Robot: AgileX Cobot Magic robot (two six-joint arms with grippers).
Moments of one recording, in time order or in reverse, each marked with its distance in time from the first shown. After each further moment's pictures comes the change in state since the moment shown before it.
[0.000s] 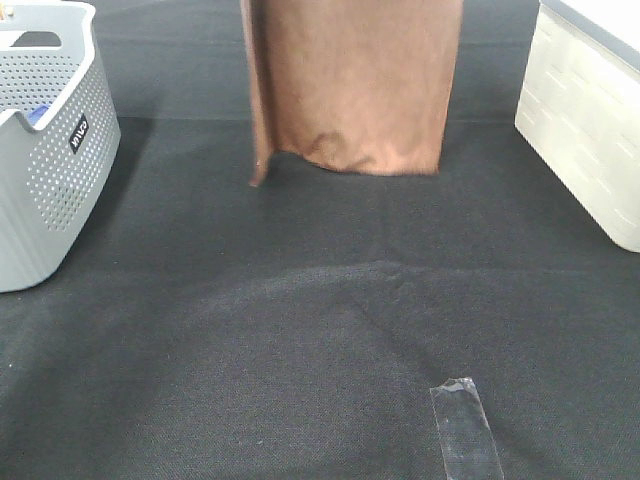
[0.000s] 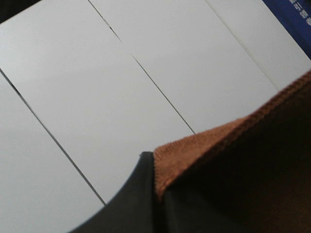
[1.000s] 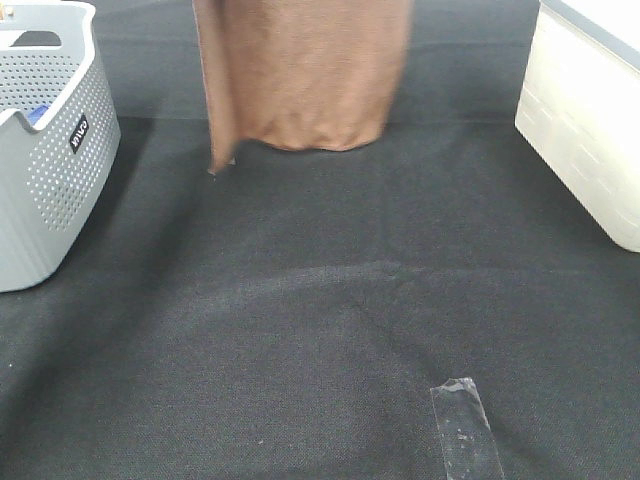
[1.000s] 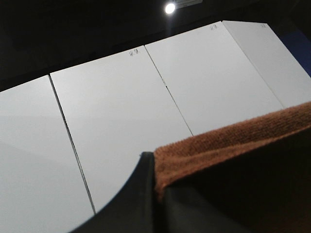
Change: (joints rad) left arm 0.114 0.377 -0.445 -0.001 -0.244 -0.234; right arm -0.069 0.272 -0.270 0.086 -0.311 0.019
